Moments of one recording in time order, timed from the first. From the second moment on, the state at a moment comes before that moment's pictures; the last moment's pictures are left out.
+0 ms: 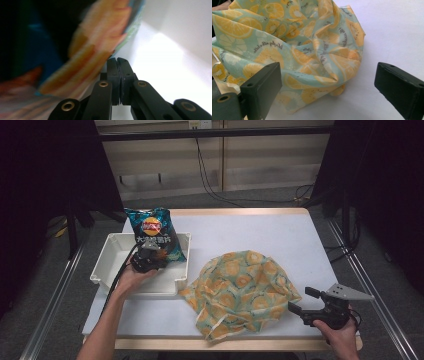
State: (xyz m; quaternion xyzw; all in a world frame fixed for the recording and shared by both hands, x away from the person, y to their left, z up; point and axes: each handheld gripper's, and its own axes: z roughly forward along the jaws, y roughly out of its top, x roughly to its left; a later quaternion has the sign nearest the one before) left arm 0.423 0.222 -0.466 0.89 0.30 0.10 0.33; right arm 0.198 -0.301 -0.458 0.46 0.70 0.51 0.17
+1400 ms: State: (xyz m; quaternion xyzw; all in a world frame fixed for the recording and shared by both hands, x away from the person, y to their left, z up) left arm 0.325 0.253 -0.438 0.79 0.36 0.14 0.47; right arm 0.191 -0.308 -0.458 0.47 0.70 0.51 0.18
